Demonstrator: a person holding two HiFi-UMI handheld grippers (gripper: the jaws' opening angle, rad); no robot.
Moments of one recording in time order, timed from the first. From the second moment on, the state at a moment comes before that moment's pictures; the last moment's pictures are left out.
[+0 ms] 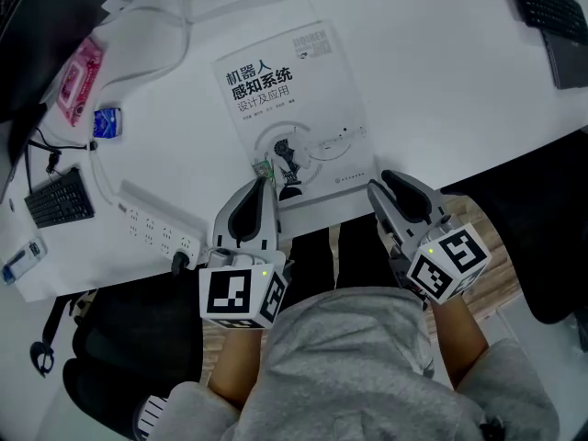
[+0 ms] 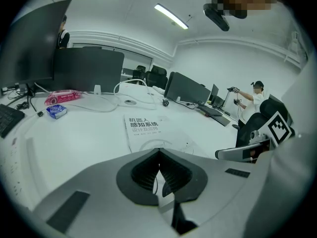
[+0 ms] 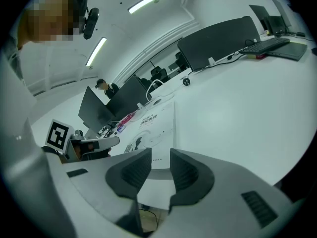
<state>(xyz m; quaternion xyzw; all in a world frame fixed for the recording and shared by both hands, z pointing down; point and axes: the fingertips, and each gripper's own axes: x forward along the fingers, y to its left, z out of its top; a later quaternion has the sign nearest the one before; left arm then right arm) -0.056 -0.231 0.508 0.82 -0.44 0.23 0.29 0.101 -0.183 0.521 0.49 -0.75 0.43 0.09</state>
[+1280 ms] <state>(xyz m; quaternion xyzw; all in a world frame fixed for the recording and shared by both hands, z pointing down) -0.024 -0.234 0.549 0.81 -0.41 0.29 0.31 0.083 -0.185 0.528 0.38 -0.76 0.52 0.11</state>
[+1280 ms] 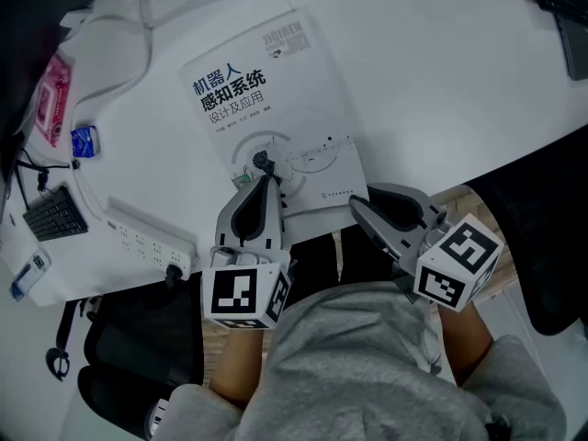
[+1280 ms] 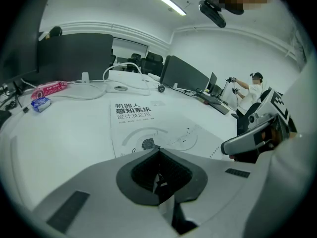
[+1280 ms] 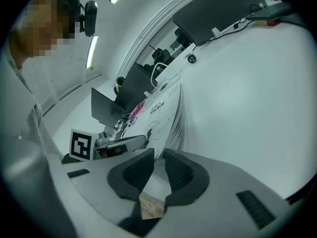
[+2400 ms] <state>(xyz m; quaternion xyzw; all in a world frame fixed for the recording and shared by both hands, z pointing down) -0.048 -0.240 0.485 0.82 -0.42 0.23 0.31 0.072 -0.192 0.506 0.51 -0.75 0.33 0.26</state>
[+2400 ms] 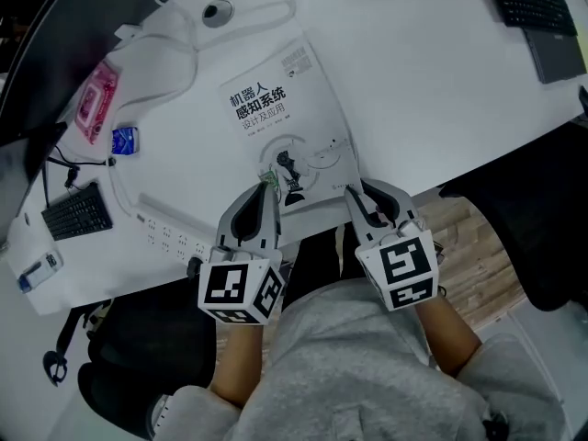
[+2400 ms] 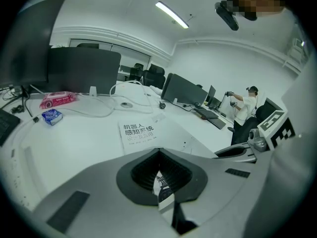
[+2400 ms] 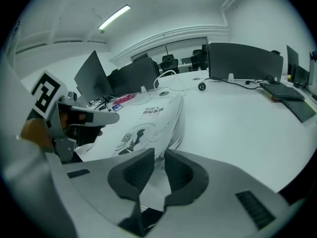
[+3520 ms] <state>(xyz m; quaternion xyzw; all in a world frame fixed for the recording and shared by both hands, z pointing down) -0.052 -0.228 0.486 0.82 -0.40 0.24 0.31 0.072 -0.195 0.519 0.52 -0.75 0.29 0.26</state>
